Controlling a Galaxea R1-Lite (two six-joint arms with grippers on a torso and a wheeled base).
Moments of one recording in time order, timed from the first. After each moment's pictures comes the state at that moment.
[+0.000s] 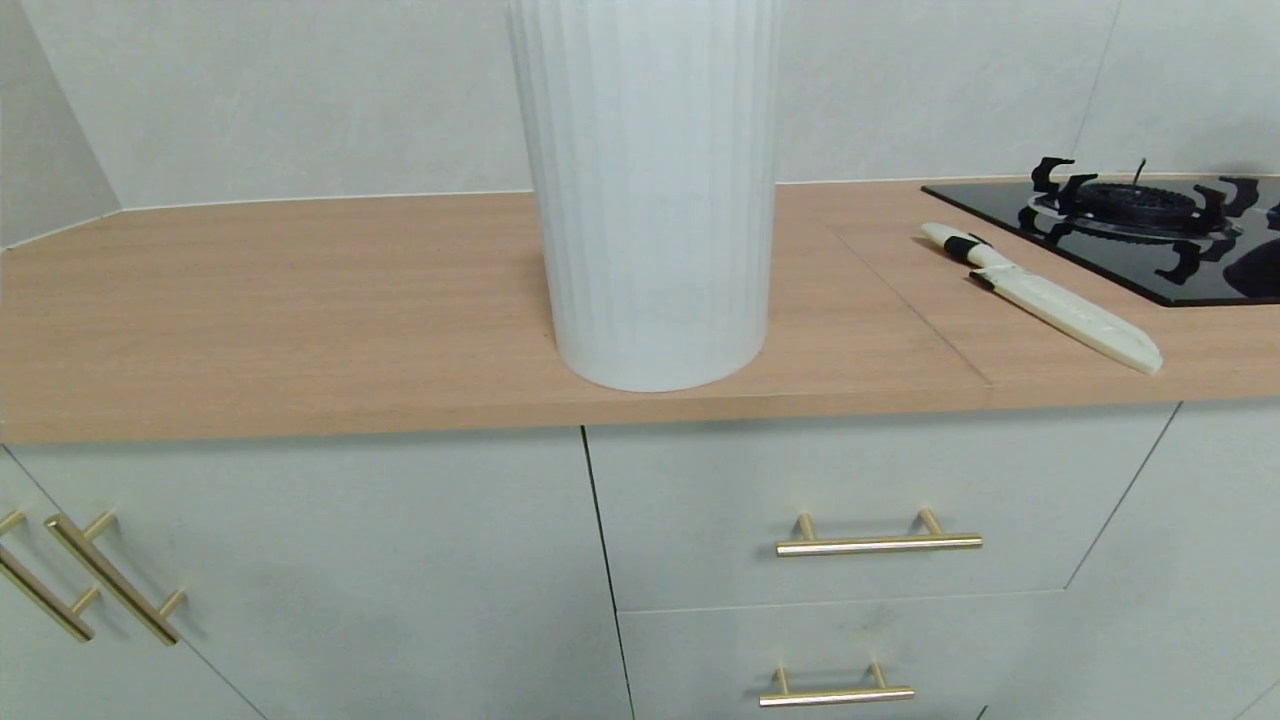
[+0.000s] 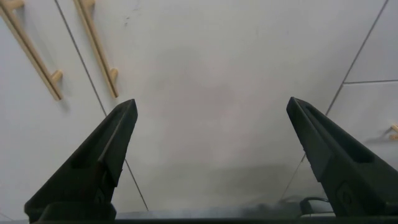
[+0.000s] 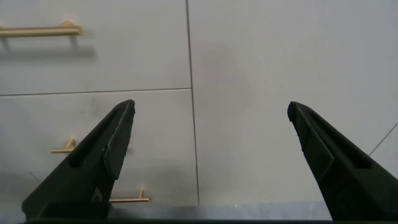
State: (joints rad) left arm 0.00 0.00 0.00 0.00 -0.03 0.01; right arm 0.00 0.00 0.00 0.00 0.00 0.02
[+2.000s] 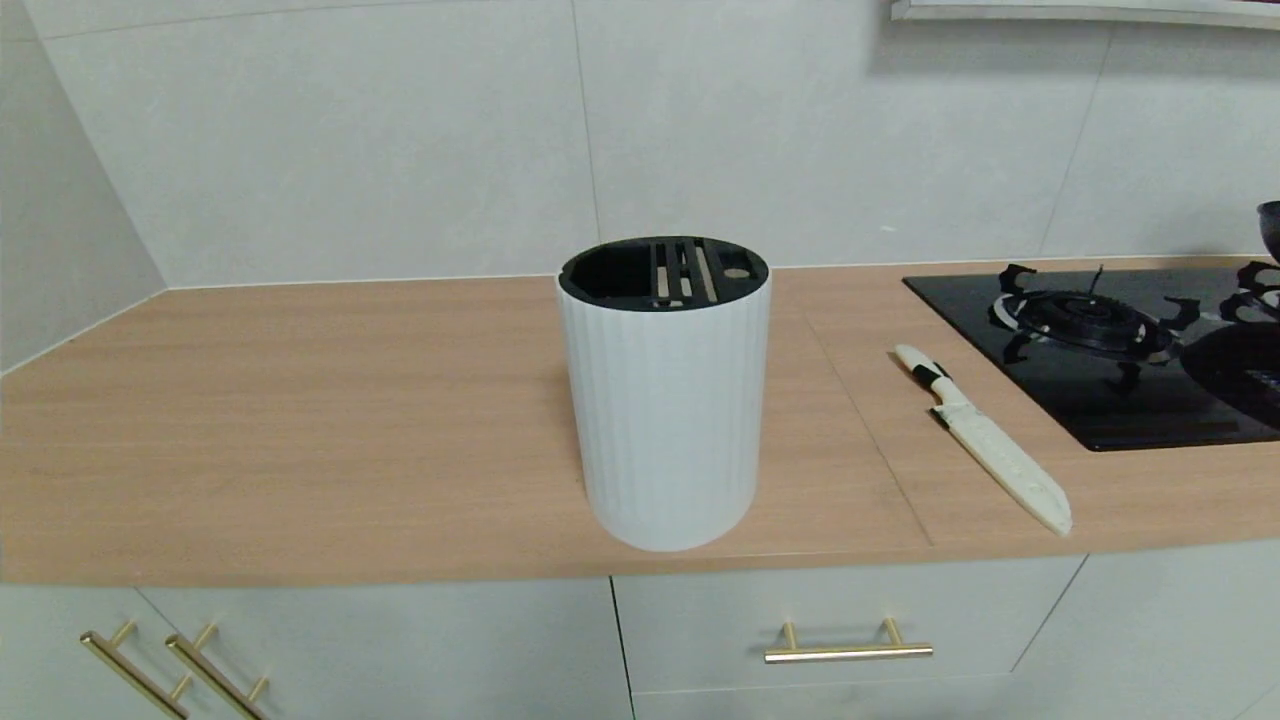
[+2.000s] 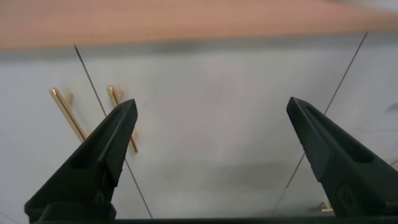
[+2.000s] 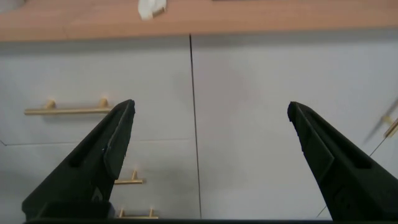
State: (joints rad) left arm 0.00 0.00 0.00 0.00 -0.03 0.01; right arm 0.00 0.00 0.00 0.00 0.00 0.01
